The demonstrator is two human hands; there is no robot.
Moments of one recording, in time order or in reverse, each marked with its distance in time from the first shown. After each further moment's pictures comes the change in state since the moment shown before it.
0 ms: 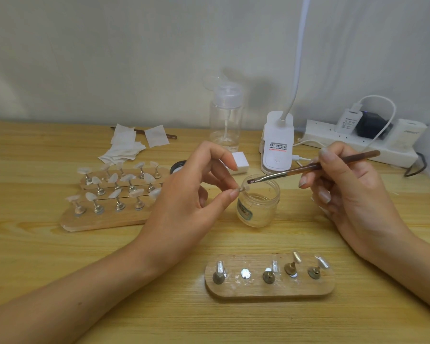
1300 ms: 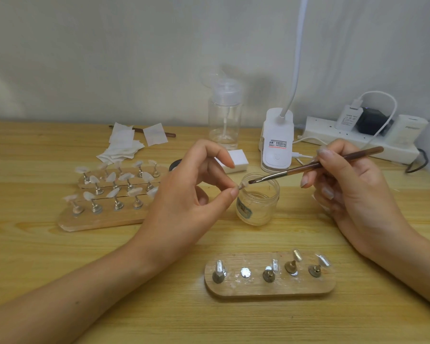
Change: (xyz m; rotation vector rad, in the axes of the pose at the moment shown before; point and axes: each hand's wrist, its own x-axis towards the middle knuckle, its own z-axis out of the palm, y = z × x) left_hand 0.001 -0.003 0.001 -0.059 0.018 -0.043; right_hand 0.000 0.002 0.000 -0.001 0.026 -0.017
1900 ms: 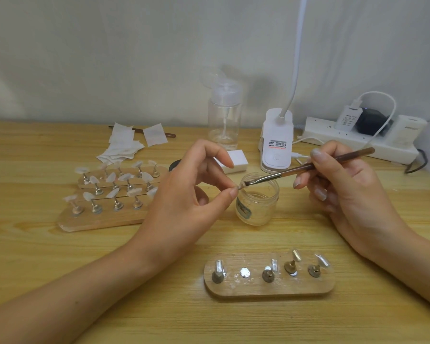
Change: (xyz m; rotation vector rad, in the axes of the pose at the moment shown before) left_hand 0.000 0.000 0.000 -0.003 -0.005 0.008; right_hand -0.001 -0.001 0.003 -0.046 -0.040 0.029
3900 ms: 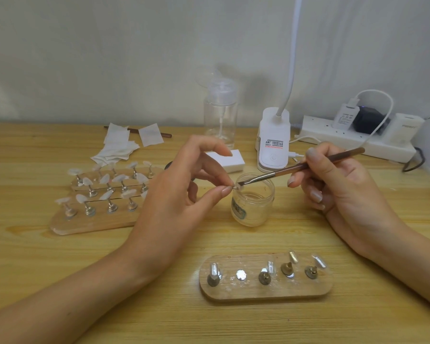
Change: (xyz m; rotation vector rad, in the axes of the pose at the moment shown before) left_hand -0.001 0.003 -0.001 0.081 0.016 0.058; right_hand 0.004 0.003 -0.004 0.041 -0.042 0.035
